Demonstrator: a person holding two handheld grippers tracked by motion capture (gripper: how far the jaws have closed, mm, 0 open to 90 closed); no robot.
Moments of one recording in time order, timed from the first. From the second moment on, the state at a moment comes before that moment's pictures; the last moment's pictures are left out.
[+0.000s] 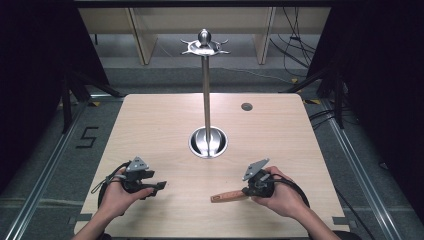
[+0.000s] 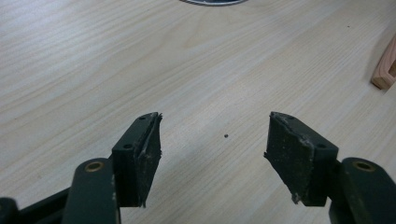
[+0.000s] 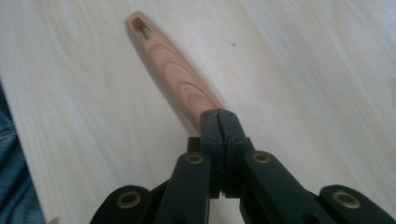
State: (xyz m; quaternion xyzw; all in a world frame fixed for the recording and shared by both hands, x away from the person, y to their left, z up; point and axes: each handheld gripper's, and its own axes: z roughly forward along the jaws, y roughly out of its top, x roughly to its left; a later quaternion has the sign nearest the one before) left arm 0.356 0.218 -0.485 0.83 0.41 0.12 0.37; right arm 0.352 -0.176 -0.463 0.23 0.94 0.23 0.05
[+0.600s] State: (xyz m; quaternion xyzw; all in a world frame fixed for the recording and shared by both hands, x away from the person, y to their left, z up) left arm 0.356 0.218 -0.485 0.83 0.41 0.12 0.37; right arm 0.378 -0.124 -0.474 0.21 0.96 0.20 0.02
